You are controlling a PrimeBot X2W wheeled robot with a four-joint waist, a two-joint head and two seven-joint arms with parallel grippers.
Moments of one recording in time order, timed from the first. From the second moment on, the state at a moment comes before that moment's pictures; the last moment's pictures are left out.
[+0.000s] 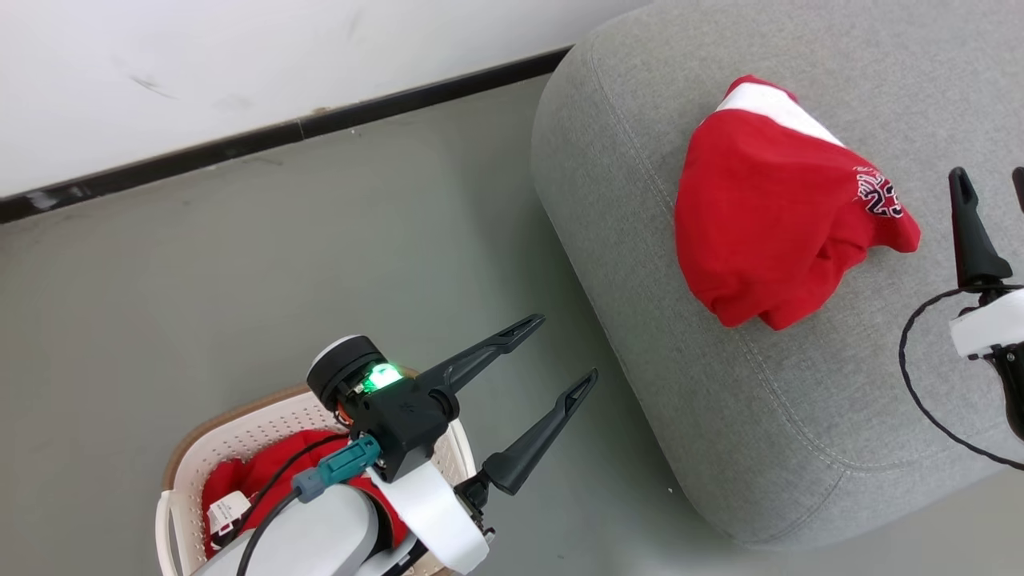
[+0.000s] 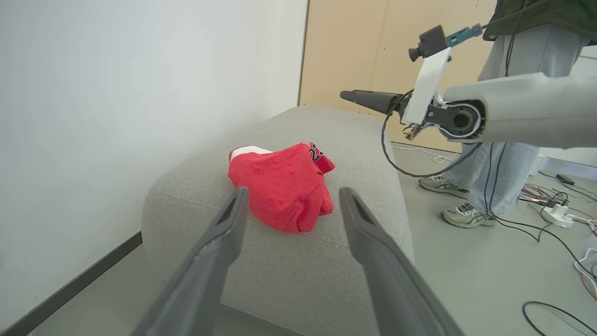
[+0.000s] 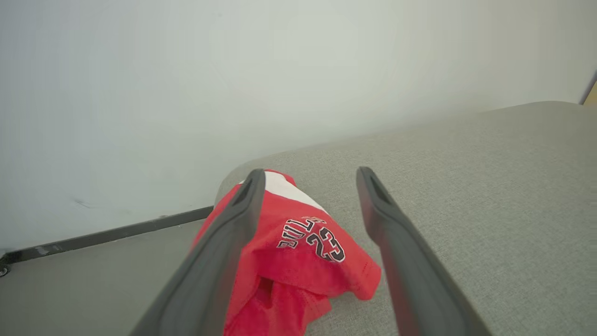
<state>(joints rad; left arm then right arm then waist) -0.55 0.39 -0.90 0.10 -0.53 -0.12 -0.25 -0.53 -0.48 0.20 0.65 0.65 0.12 -0.23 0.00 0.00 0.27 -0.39</state>
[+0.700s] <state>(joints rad) -0.46 0.37 -0.83 0.09 -0.53 -0.10 -0.25 -0.48 -0.51 0.21 0.53 0.58 0.12 -0.25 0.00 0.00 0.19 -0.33</state>
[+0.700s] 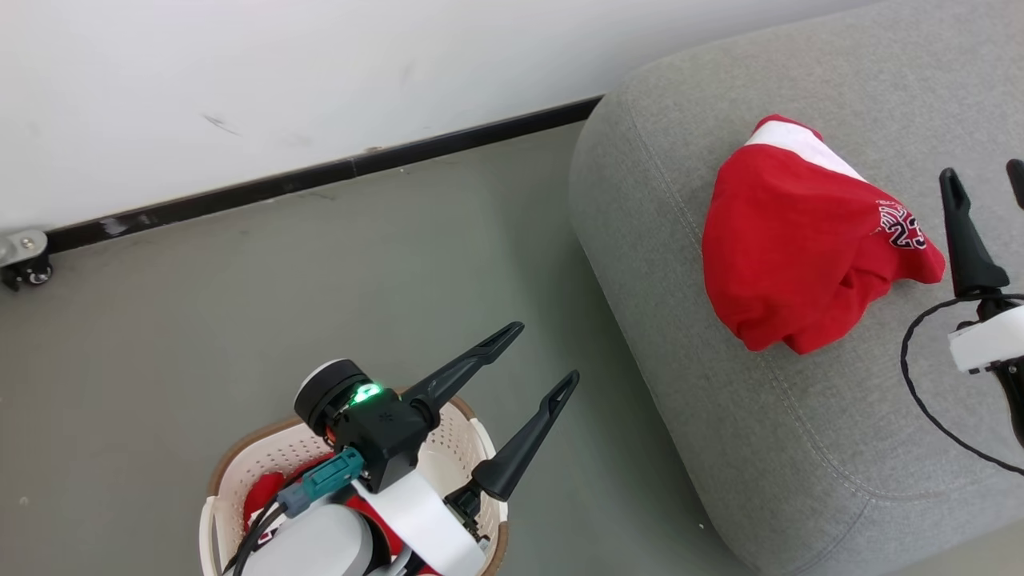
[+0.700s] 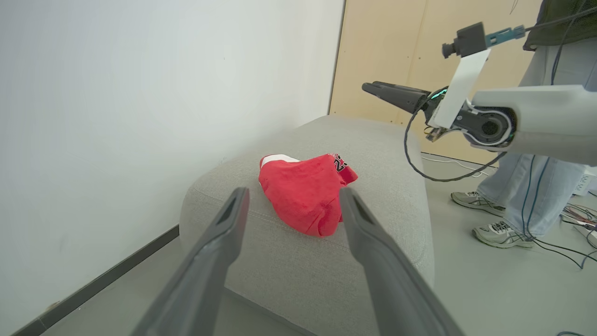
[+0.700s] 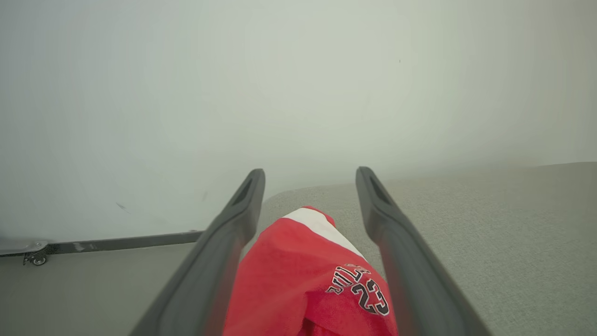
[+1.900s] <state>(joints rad) -0.33 0.34 -0.68 0.12 -0.52 -0.03 -0.25 -0.33 -0.45 0.21 0.26 0.54 0.12 -0.25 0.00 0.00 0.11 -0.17</state>
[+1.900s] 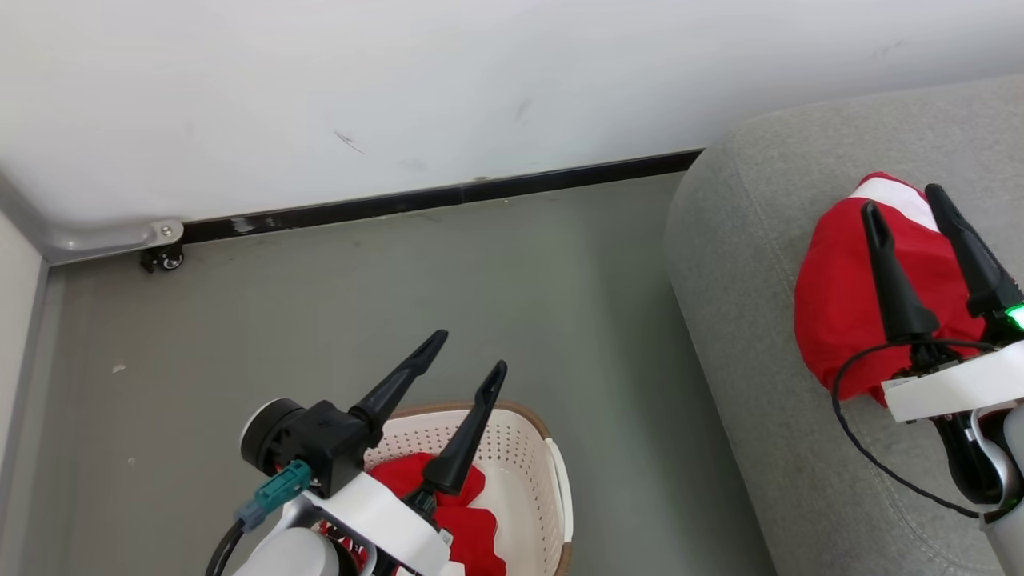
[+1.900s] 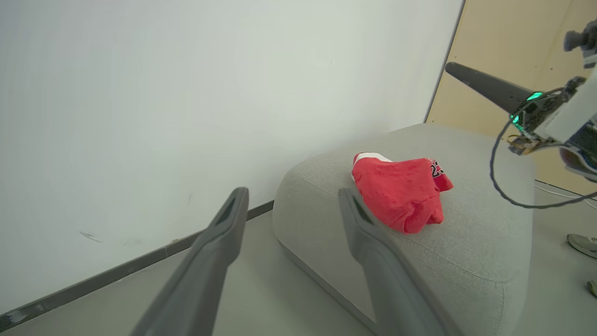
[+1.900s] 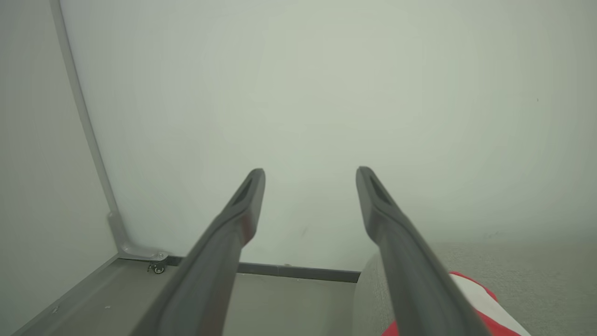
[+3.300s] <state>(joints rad) -0.16 0.27 -0.46 0.16 -0.51 0.03 -0.25 -0.04 -0.29 0.11 0.15 0.46 0.12 -0.25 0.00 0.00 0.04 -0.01</state>
